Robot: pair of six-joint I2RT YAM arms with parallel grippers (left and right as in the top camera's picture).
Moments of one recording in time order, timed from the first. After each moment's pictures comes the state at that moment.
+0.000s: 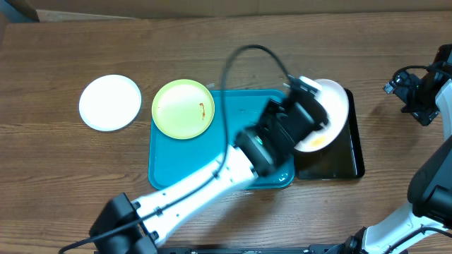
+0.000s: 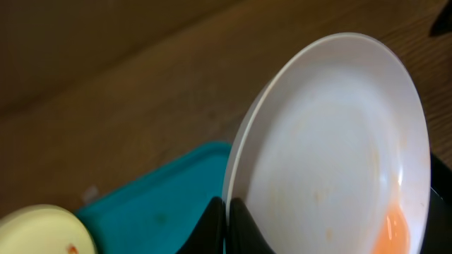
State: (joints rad) left arm -1.01 1.70 1.43 -0.42 -0.56 -0.18; right arm -0.42 1.91 1.49 -0.82 -0.07 0.38
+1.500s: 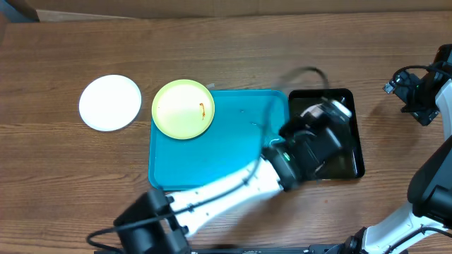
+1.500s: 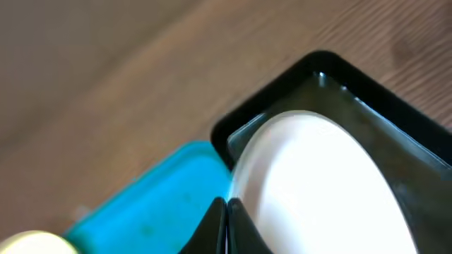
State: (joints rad) left arm -1.04 1.80 1.44 -0.40 -0.54 -0.14; right arm -0.42 1.91 1.49 -0.82 -0.07 0.38
